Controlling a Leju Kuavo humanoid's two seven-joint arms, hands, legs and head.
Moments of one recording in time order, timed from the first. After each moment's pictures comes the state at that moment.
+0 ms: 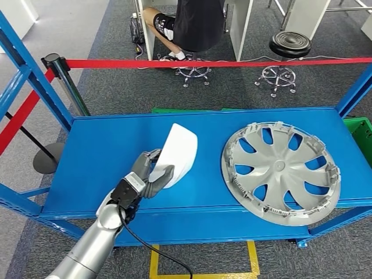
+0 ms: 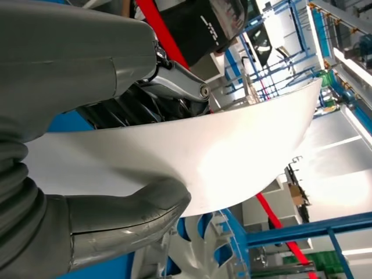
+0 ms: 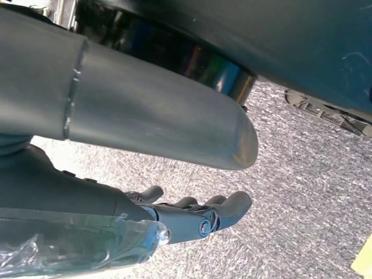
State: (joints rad) left arm -0.23 -0.14 -0.31 -1.16 -0.24 -0.02 -0.47; right arm -0.03 0.22 -0.08 -0.15 0.64 -0.27 0.23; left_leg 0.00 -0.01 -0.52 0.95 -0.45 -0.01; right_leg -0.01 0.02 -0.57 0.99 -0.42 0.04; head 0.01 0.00
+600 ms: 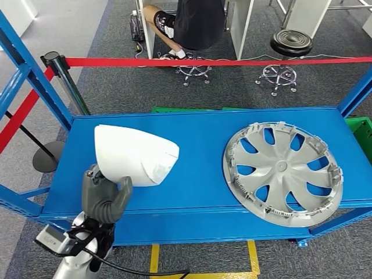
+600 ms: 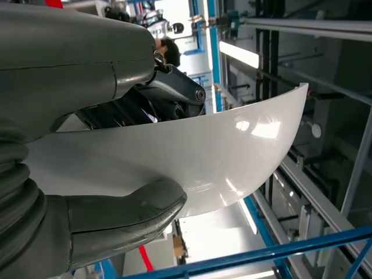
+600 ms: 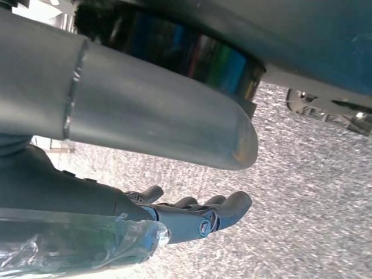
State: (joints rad) left arm 0.06 -0.15 -0.27 -1.69 -0.11 0.03 -0.67; right arm -0.02 0.23 -0.14 -0.15 0.59 -0.30 0.22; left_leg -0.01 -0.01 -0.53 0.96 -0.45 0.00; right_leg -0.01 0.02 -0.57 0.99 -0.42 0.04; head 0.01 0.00
